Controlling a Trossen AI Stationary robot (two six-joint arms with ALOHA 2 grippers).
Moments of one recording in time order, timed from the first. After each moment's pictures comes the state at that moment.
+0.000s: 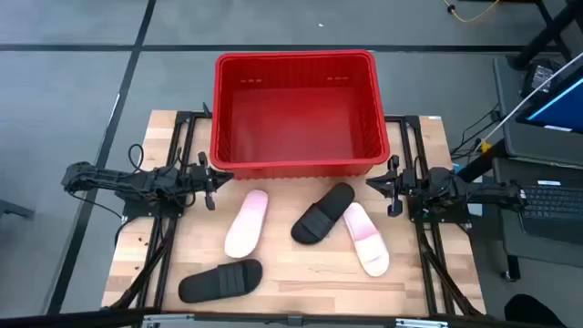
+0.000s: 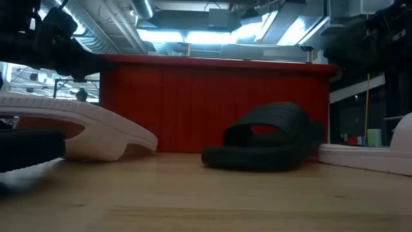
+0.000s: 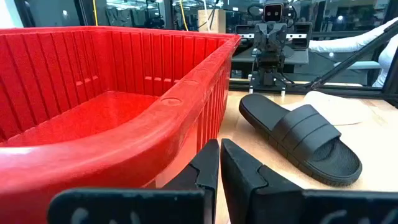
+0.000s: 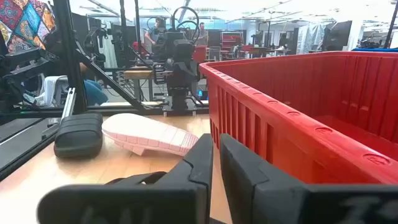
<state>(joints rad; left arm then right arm) -0.07 0.19 0.01 0.13 -0.38 -0.01 0.00 0.00 0.01 0.08 0.08 -0.01</state>
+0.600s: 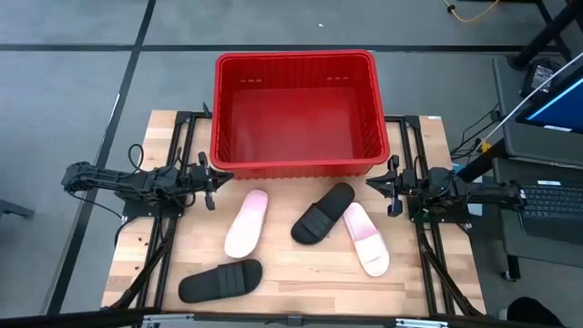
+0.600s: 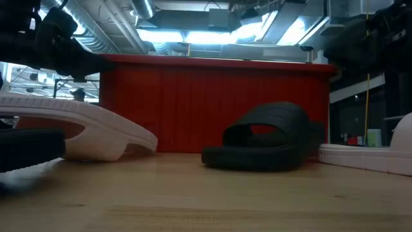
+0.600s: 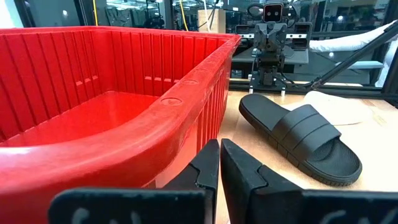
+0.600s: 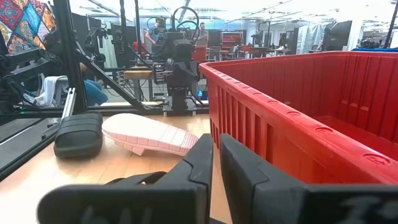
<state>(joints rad) -0.07 0.19 0.01 0.13 -0.38 -0.01 0.00 0.00 0.01 0.08 0.08 -0.01</state>
